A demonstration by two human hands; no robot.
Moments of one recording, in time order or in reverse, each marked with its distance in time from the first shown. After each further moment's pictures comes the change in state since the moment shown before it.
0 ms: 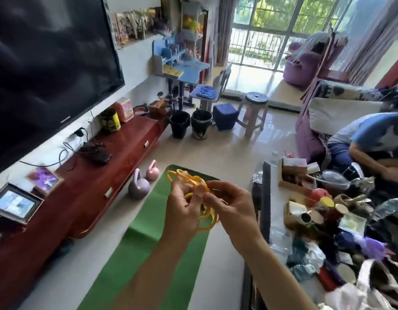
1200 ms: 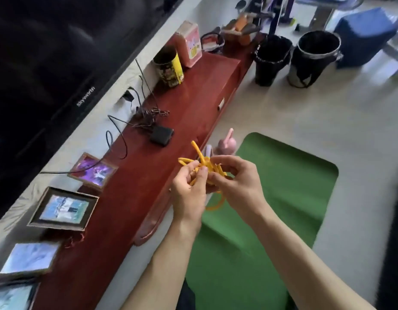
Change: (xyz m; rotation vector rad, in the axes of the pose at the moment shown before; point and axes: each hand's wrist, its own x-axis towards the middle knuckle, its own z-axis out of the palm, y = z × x) left_hand 0.450 -0.311 -0.239 0.023 0.373 -0.409; right_hand 0.469 0.303 0.332 -0.127 -0.198 0.238
